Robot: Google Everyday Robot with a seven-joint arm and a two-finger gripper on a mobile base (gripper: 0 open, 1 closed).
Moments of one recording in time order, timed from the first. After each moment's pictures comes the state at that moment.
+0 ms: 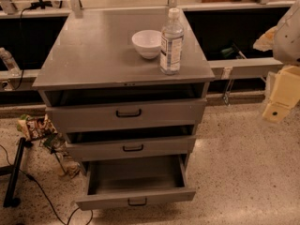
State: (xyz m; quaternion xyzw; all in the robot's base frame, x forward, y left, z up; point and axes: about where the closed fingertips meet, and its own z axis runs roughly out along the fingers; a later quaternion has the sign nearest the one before) arm 0.438 -0.216 0.979 -0.60 0.78 -0.04 0.16
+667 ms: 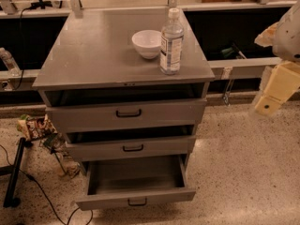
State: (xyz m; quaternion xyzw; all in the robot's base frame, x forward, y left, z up) arm 0.452 -0.216 0.981 -0.57 0.79 -0.03 0.20
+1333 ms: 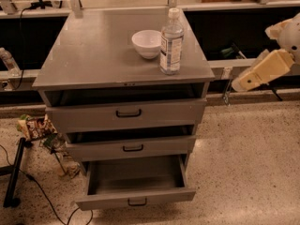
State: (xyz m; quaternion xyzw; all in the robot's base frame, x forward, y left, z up) arm 0.516 -0.230 0.984 -0.44 0.81 0.05 0.38
